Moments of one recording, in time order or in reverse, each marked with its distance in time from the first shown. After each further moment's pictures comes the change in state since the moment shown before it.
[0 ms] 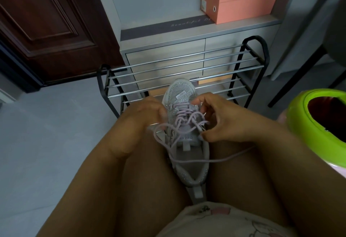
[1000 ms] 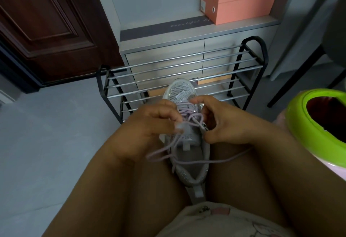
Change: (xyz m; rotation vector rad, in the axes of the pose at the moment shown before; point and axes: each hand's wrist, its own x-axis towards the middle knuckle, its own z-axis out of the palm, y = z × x) left_hand 0.000 0.018 0.015 -0.321 -0.139 -0.179; right_hand 0.000 0.005 0.001 -0.135 -0.032 0.037
